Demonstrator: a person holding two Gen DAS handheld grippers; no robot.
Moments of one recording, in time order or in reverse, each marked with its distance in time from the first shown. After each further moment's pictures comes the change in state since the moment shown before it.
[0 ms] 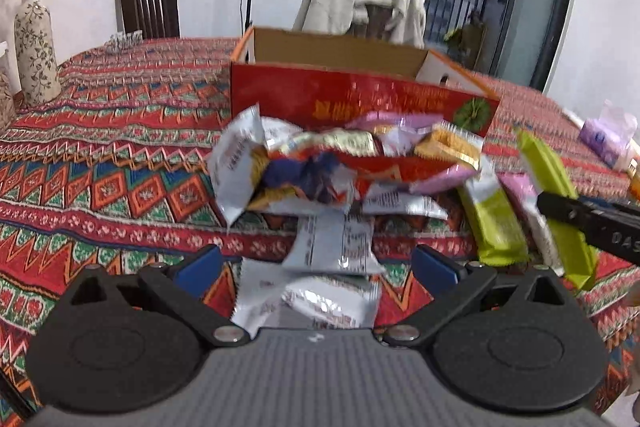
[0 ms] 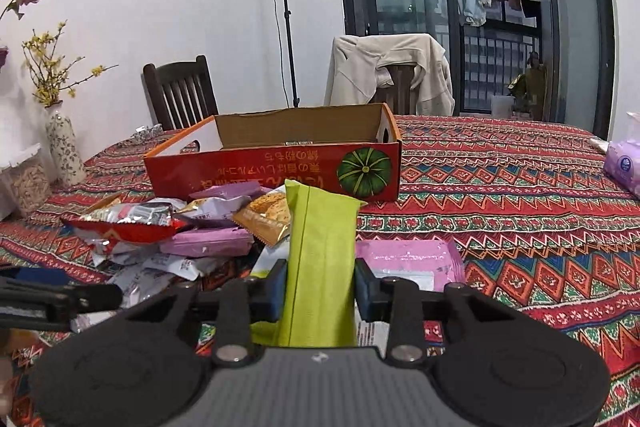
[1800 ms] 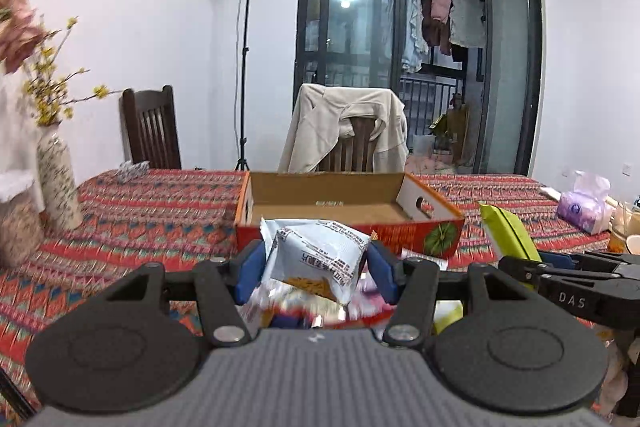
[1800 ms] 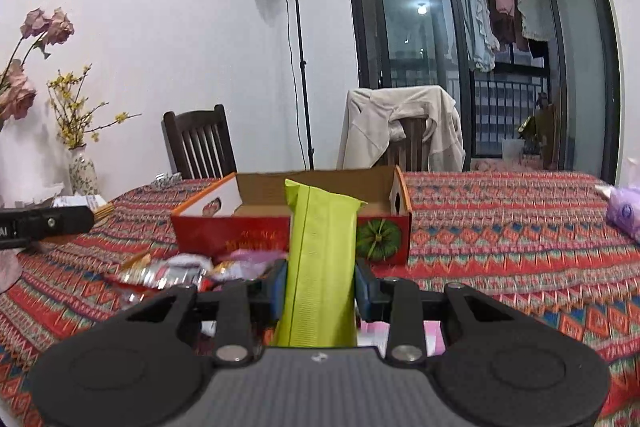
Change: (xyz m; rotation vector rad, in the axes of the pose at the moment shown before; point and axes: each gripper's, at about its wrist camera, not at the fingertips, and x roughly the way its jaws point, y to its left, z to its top) left arm -0.084 -0.015 0.047 0.081 -0.350 -0.007; right arm -0.025 0.007 0.031 -0.019 -0.155 0.040
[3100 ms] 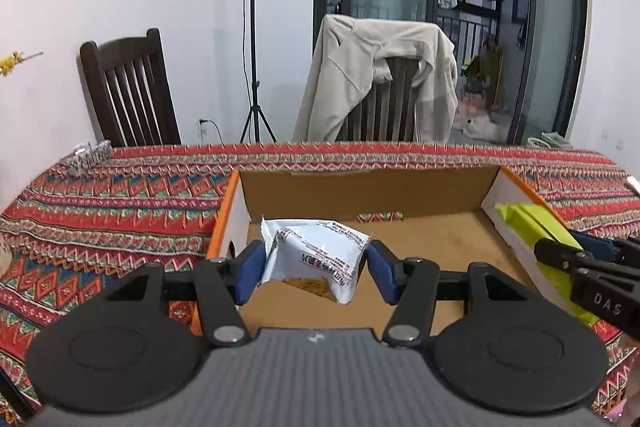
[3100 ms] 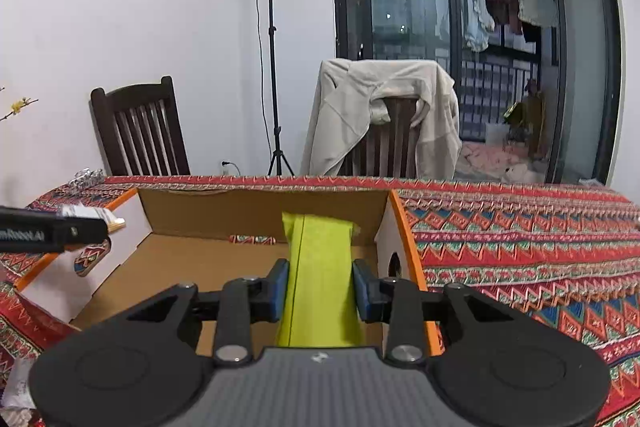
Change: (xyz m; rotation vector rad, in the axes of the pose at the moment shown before) left arm 0.263 0.027 0.058 -0.002 0.226 0.071; right arm 0.240 -0.039 0.074 -0.011 0.103 -0.086
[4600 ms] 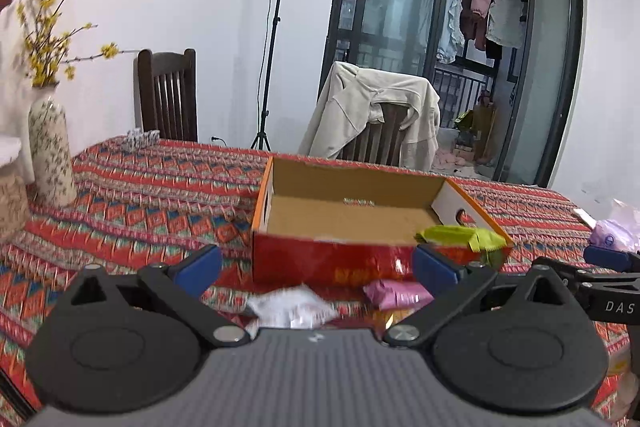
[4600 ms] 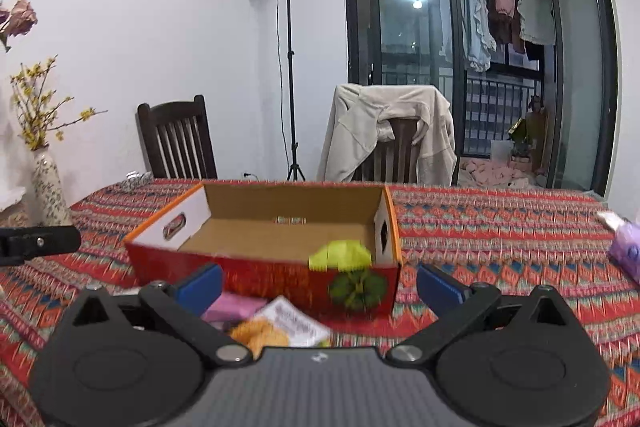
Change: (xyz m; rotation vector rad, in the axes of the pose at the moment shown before) left arm -0.186 0.015 -0.089 -0.122 -0.141 -0.031; right arm -0.176 0.012 -0.048 -0.024 -0.053 0.034
